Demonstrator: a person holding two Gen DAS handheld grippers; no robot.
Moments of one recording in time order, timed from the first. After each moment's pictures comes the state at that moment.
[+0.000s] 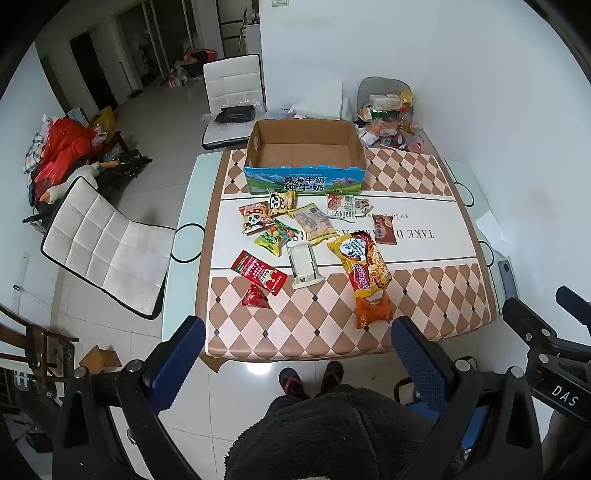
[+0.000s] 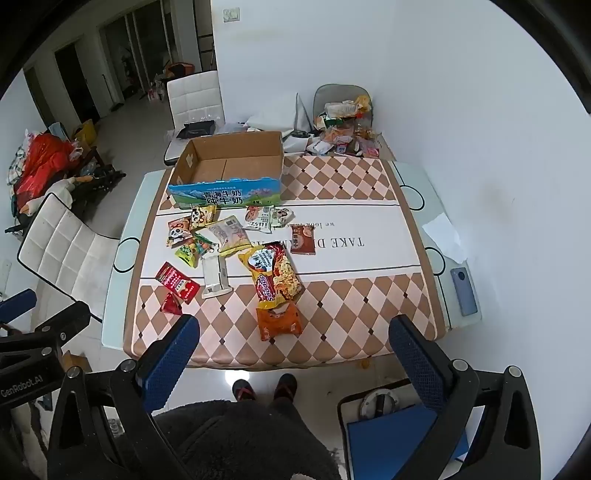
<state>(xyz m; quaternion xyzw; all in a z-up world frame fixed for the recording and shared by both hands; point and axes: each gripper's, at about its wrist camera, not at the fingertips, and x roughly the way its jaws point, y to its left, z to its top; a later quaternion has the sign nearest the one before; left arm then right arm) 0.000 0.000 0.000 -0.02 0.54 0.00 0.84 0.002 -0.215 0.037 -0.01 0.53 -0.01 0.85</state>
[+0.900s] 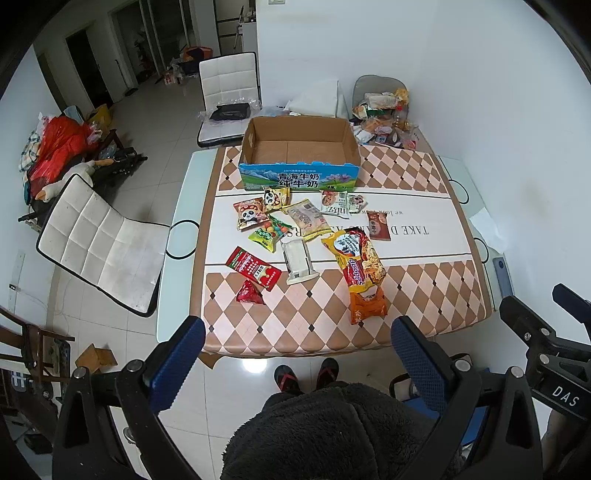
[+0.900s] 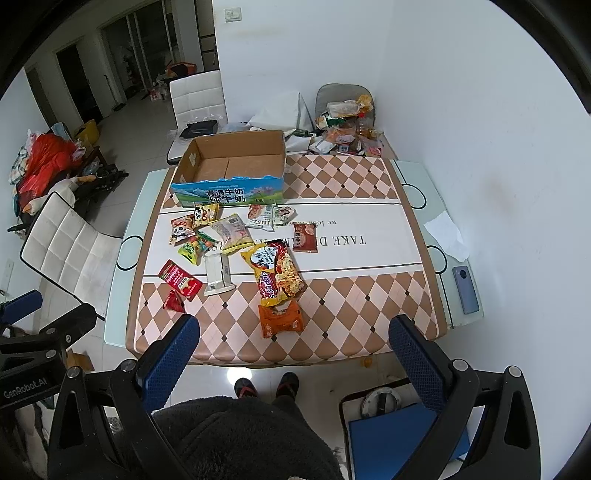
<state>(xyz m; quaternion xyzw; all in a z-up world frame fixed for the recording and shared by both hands) -0.003 -0.009 -0.009 -0.02 0.55 0.00 0.84 -0.005 -0.215 0.035 -0.01 0.53 -0.01 0.85</state>
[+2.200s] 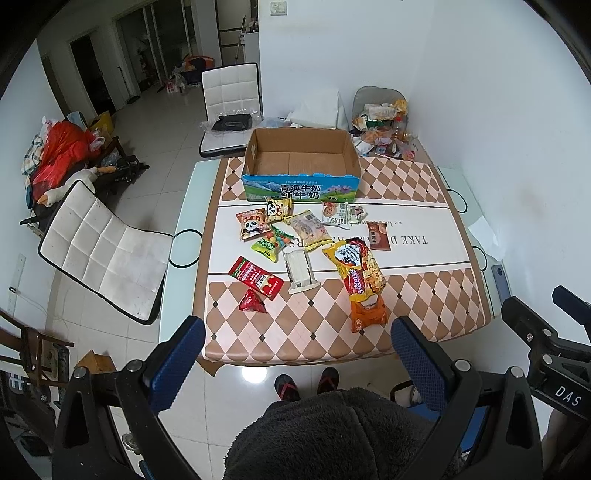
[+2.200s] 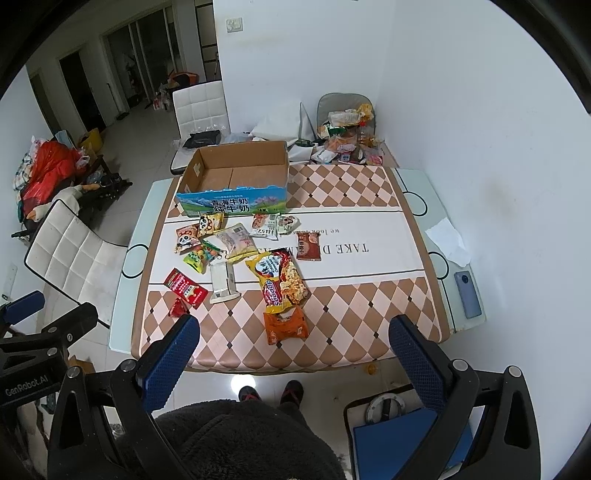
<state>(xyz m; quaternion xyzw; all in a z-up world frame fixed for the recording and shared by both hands) 0.001 -0.013 0.006 -0.02 0.53 0.00 0.85 -0.005 -0.209 0.052 -0.01 0.52 -0.01 0.86</state>
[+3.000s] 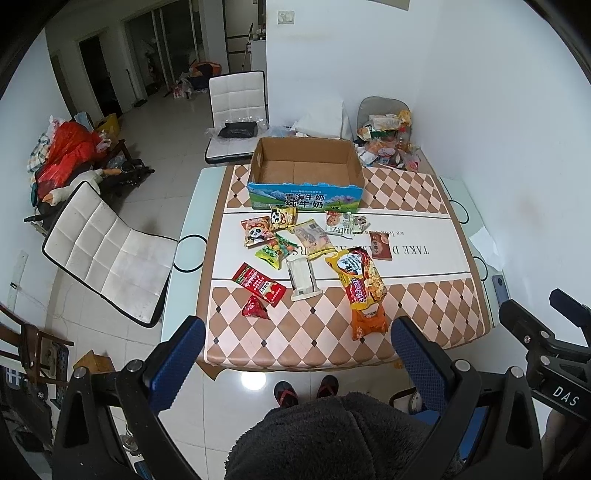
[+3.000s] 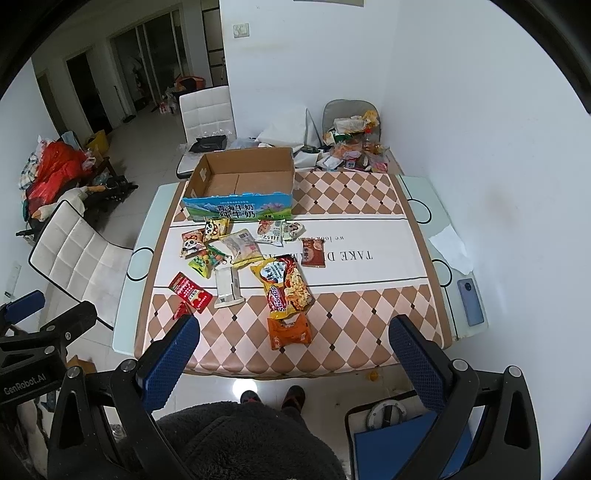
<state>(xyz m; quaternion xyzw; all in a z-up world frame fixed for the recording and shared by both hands) 0.017 -0.005 0.026 -0.02 0.52 0.00 0.85 -0.006 -0.206 0.059 0.00 0.50 0.01 0.86</state>
